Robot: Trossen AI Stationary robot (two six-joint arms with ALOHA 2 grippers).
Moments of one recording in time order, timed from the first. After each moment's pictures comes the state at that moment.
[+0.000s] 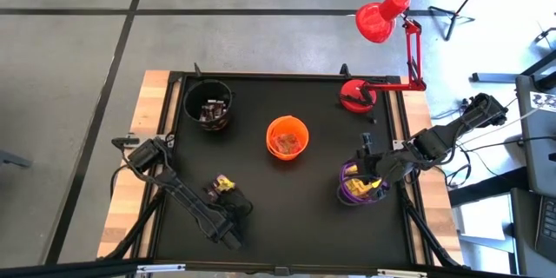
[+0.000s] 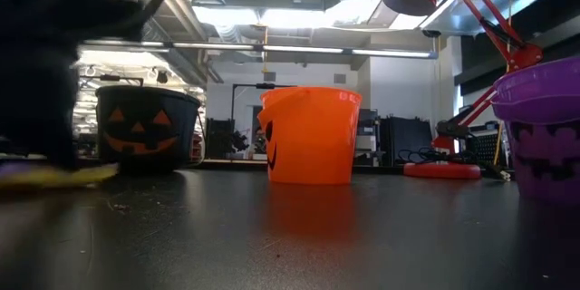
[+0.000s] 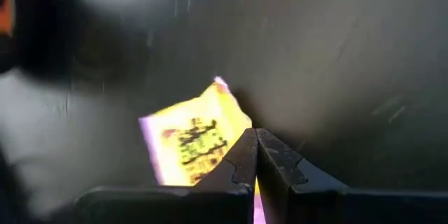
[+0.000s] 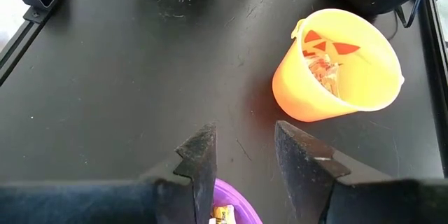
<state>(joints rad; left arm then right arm) -0.71 2.06 1.33 -1.18 -0.52 -1.43 0.54 1.04 1.03 -0.83 0.35 0.07</state>
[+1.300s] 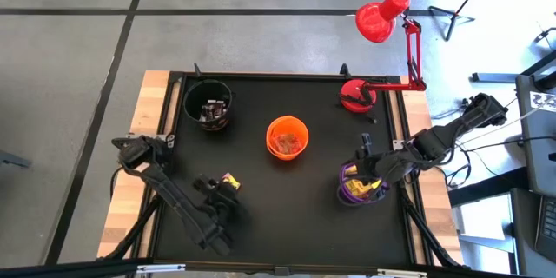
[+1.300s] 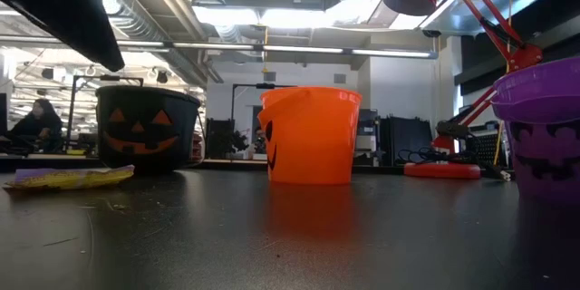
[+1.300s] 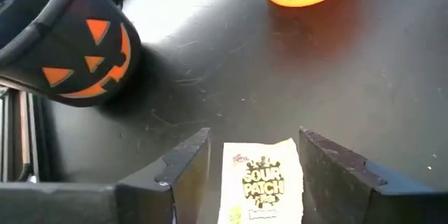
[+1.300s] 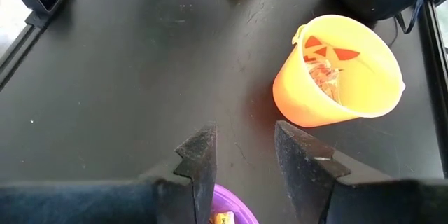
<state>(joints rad) -0.77 1.99 1.48 -1.53 -0.77 -1.77 0.54 1.04 1.02 -0.80 0.35 0.06</state>
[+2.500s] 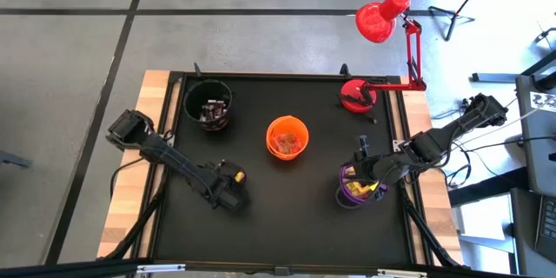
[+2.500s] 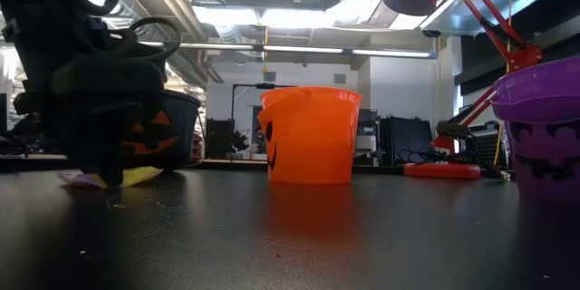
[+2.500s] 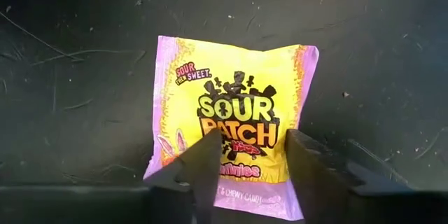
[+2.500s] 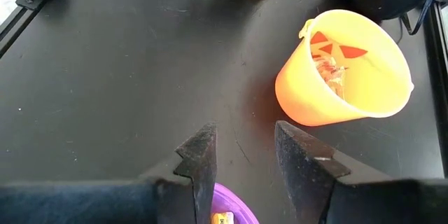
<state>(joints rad) -0.50 1.74 0.92 -0.72 -0.40 -1.47 0.54 1.04 0.96 -0.76 0.35 0.02</state>
